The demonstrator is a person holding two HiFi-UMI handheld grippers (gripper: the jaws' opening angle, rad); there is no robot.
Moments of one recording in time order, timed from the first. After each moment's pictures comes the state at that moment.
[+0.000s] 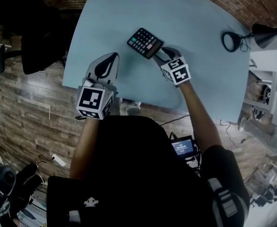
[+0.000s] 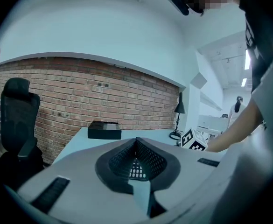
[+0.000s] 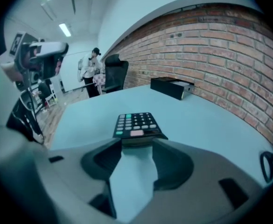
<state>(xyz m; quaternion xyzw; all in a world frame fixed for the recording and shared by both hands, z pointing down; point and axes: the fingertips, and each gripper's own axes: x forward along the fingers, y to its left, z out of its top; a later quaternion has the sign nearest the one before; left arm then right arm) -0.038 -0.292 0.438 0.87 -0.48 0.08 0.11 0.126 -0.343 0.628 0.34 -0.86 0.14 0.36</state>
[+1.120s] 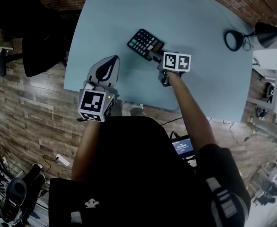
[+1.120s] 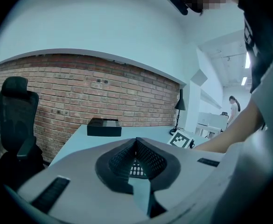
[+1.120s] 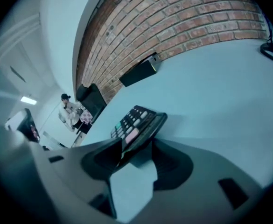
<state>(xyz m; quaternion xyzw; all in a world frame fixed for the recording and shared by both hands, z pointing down) -0.032 -0.299 0.449 0.87 -0.48 0.09 0.11 0.119 -0.364 0.663 0.41 -0.77 0.46 0.18</state>
